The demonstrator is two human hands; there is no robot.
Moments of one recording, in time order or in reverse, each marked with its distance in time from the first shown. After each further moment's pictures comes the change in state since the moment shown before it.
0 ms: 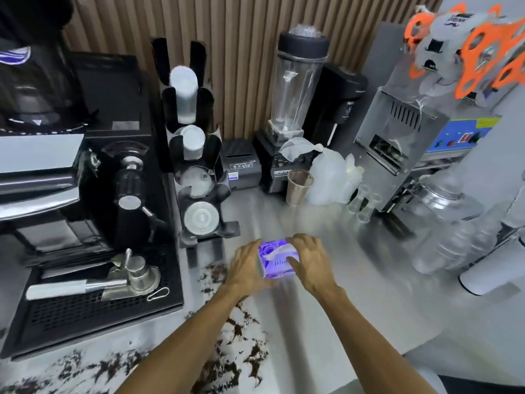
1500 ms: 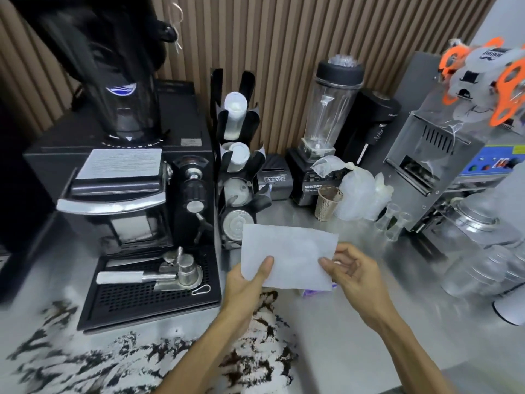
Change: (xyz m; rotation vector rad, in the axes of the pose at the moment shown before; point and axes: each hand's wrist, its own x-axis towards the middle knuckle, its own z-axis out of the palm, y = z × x) left_hand -0.124 0.021 -0.092 -1.208 0.279 -0.184; right_hand -0.037 -0.098 -0.116 1.113 -0.030 0.261
